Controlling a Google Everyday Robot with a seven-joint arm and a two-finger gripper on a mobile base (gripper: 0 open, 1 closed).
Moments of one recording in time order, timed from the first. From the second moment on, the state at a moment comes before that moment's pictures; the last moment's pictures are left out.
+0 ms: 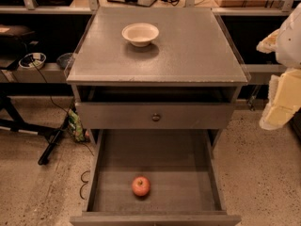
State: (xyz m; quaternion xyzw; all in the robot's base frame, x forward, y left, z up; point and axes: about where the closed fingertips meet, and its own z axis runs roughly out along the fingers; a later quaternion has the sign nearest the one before) arm 0.438 -0.217 0.976 -0.60 0.78 -0.03 0.16
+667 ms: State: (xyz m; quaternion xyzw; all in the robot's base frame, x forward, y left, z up) arm 0.440 -0.214 0.974 -0.60 0.78 -0.02 0.19
